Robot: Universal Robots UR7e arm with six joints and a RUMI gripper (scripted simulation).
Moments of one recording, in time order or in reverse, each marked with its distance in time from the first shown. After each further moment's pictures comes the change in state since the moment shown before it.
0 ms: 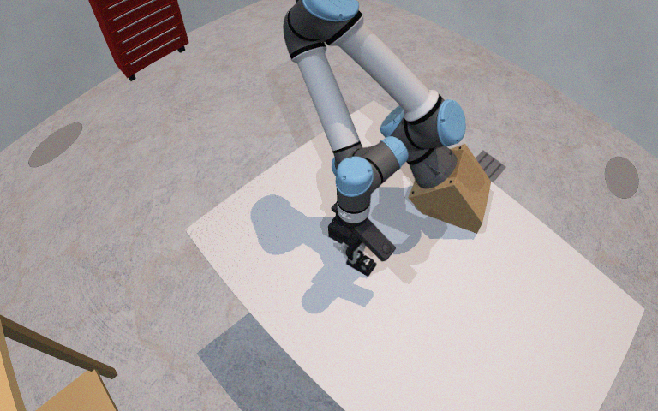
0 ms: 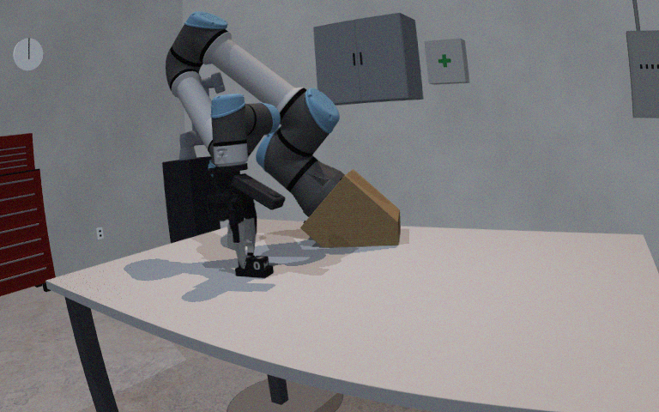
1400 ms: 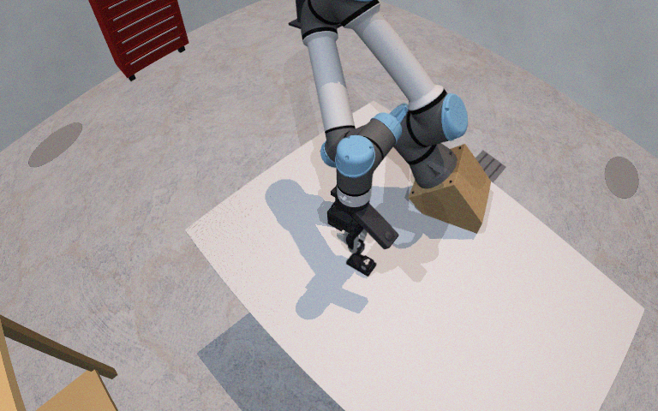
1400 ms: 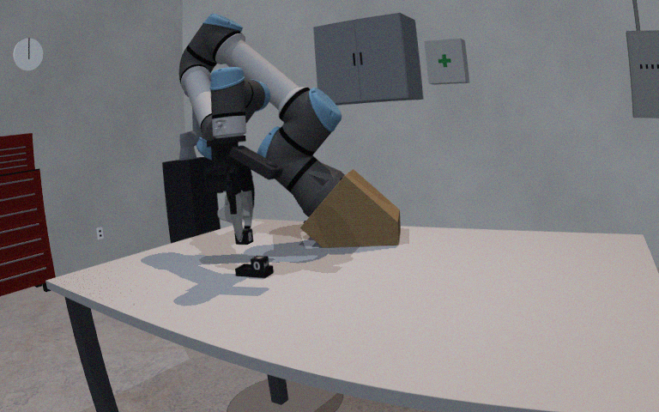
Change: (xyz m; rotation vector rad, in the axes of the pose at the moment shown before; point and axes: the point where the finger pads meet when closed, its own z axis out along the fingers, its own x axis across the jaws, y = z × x) arm 0.000 0.000 -0.061 0.001 0.006 -0.001
